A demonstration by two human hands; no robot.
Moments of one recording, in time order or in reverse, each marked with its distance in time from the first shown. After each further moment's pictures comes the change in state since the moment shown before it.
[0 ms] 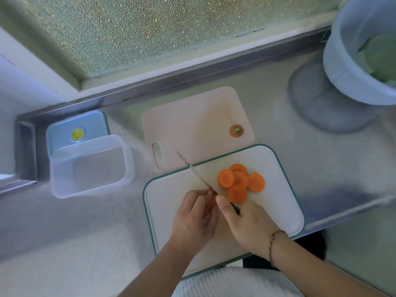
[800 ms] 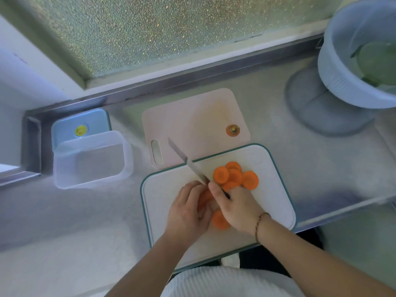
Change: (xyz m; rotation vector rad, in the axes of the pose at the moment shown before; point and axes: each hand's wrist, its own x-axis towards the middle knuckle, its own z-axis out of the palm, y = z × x) left_hand 0.002 0.005 -0.004 0.065 -0.042 -0.020; right_hand 0.015 -0.005 -0.008 0.073 -0.023 -0.104
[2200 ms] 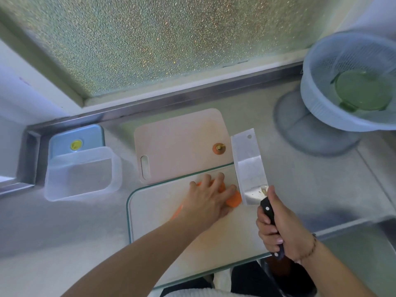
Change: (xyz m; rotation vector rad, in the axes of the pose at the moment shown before) left_hand 0.085 0.041 0.045 0.722 -0.609 0.220; right_hand -0.024 0.061 -0.096 0.829 -0.130 0.411
